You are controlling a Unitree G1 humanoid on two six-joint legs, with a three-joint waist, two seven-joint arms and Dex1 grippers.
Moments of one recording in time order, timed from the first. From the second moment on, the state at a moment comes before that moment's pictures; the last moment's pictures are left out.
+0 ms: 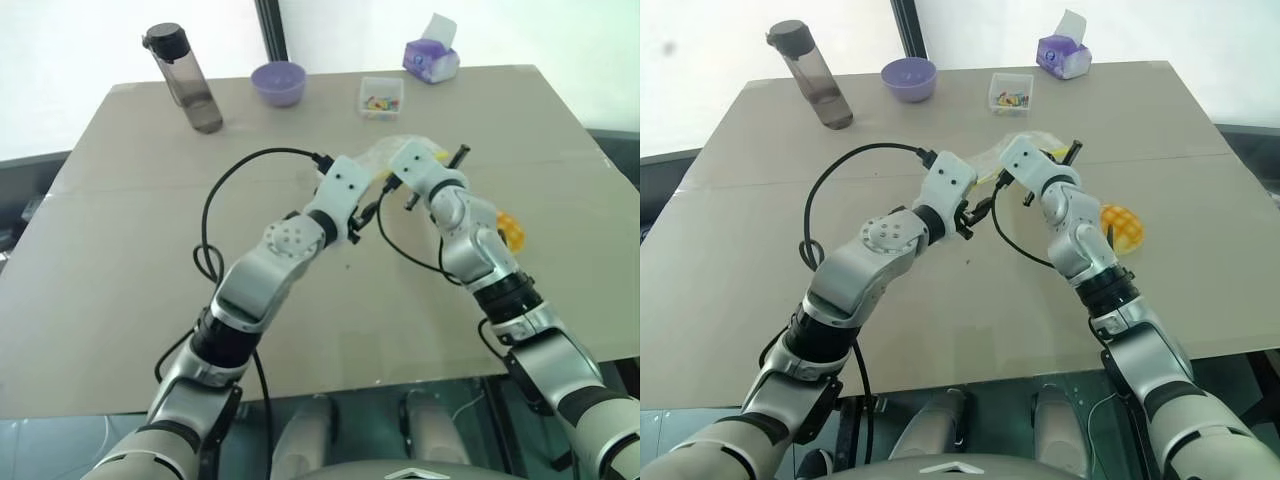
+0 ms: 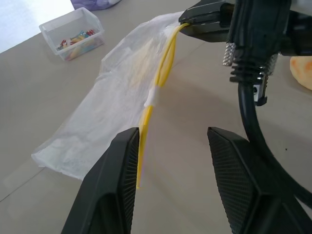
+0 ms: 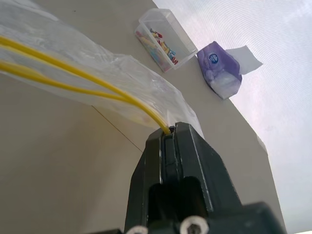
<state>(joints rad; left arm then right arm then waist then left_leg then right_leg) -0.66 0.34 -0.32 -0.29 -0.18 0.88 -0.19 -0.83 -0.26 0.38 0.24 -0.71 0.50 0.30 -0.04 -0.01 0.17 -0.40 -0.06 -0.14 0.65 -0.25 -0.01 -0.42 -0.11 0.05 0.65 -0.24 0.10</state>
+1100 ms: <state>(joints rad) -0.66 0.40 -0.35 -0.24 0.02 0.87 -0.27 -0.76 -0.27 0.36 0.13 -0.64 0.47 0.33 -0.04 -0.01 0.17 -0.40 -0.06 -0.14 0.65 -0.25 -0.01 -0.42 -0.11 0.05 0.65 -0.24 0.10</state>
